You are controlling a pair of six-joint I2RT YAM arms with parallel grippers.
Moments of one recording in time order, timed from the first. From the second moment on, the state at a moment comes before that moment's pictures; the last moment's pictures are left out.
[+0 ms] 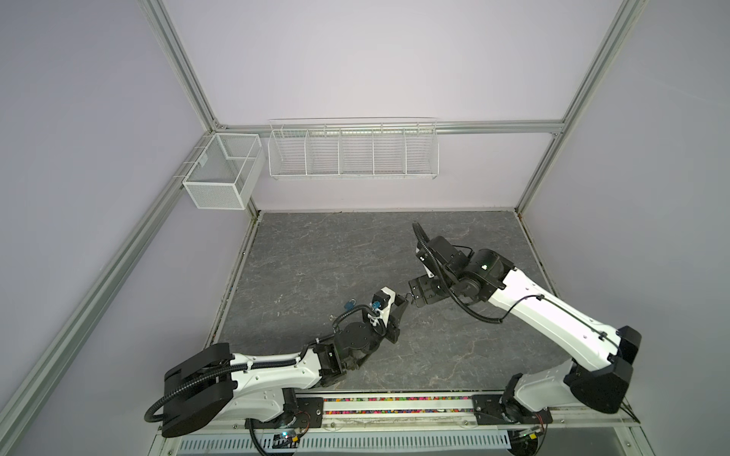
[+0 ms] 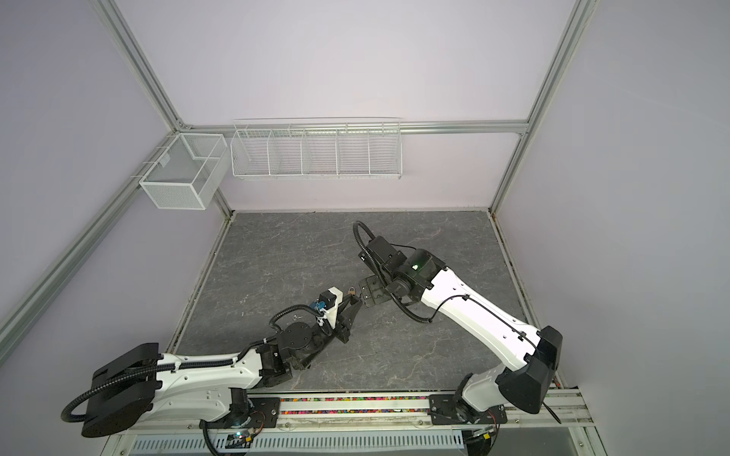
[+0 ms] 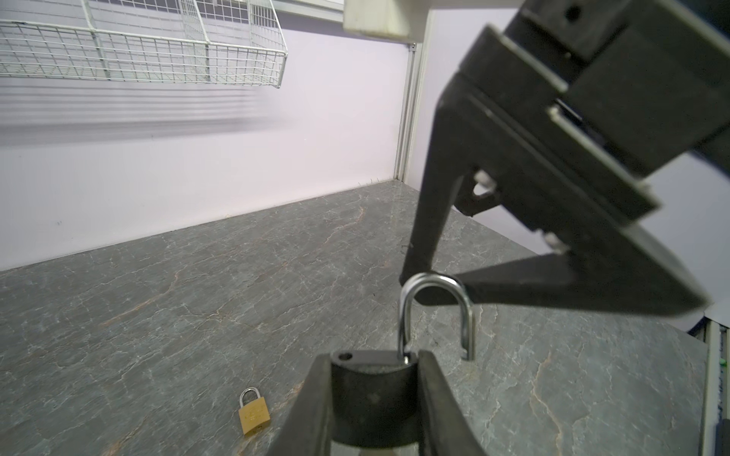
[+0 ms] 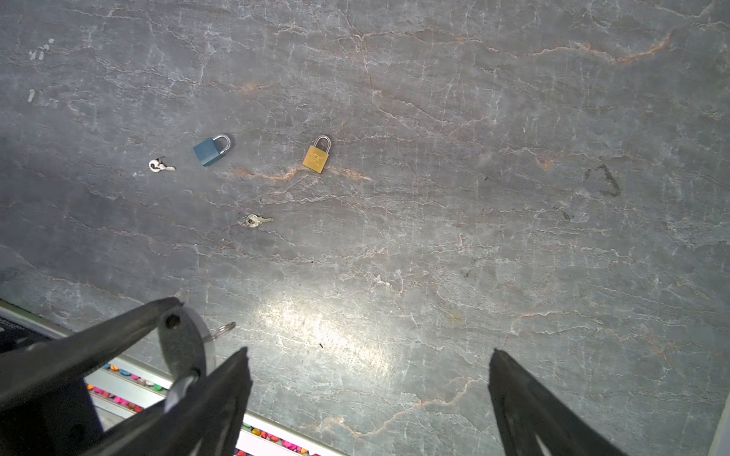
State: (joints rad) left arm -1.24 1.21 0.43 0.75 -0.49 -0.11; right arm 0.87 1.44 1.51 -1.18 0.23 0.42
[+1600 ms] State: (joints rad) left arm -1.24 1.09 0.44 0.58 -0.63 -0.18; right arm 0.87 1.40 1.45 -0.93 0.10 0.36
